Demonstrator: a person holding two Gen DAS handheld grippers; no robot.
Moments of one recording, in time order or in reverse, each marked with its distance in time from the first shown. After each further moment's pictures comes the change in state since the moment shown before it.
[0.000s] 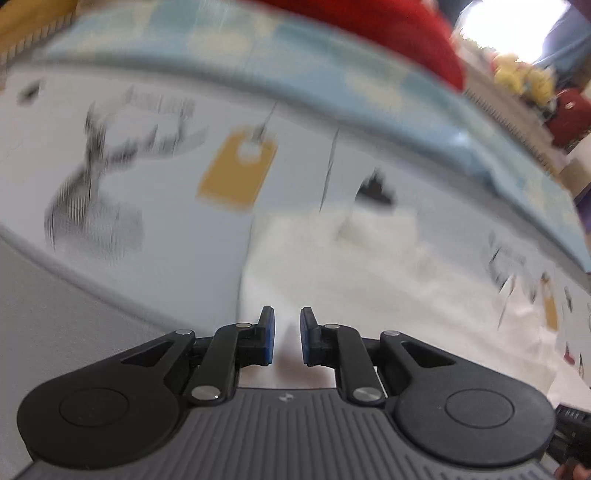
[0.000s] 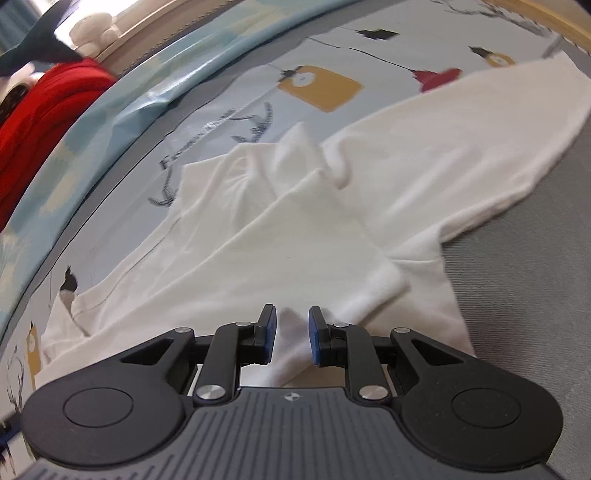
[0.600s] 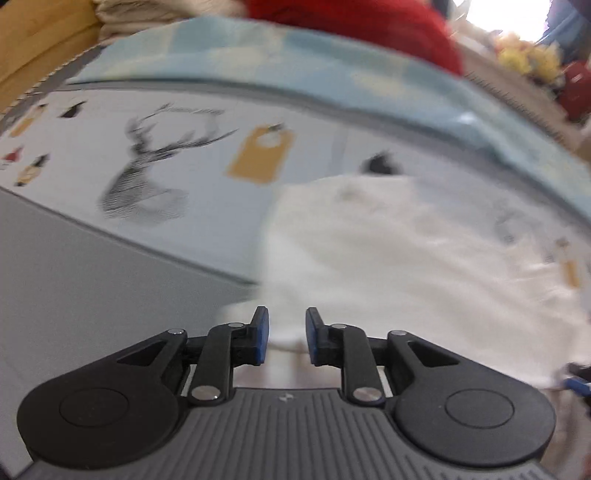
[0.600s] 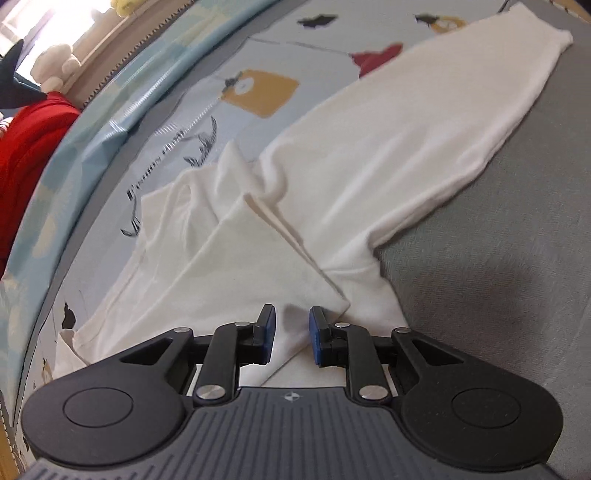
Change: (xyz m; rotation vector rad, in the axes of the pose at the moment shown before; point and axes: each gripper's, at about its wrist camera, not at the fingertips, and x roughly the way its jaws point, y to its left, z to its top) left arm -0.055 -0.035 -0.054 0.076 -0.110 0.095; right arm -0.016 -0.036 0.017 0.107 0.011 0.017
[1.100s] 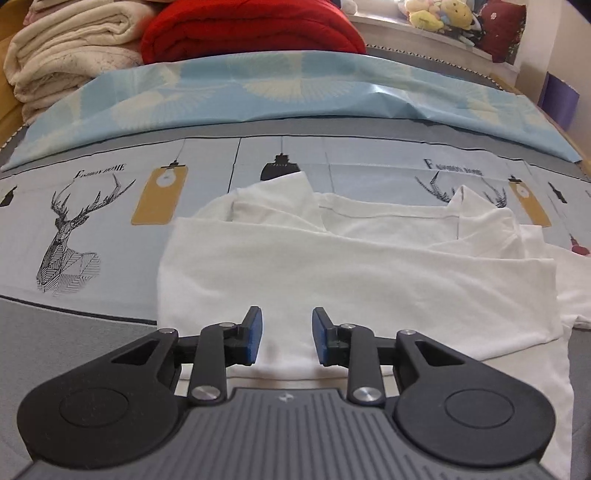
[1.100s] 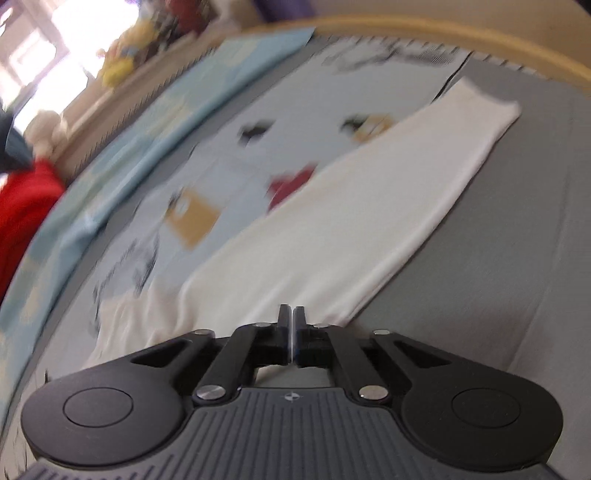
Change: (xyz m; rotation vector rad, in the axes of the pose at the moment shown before) left arm 0.012 -0.082 -0.011 0.282 -0.057 -0.039; right arm -0.049 -0.108 0.071 0.075 -0.263 -0.027
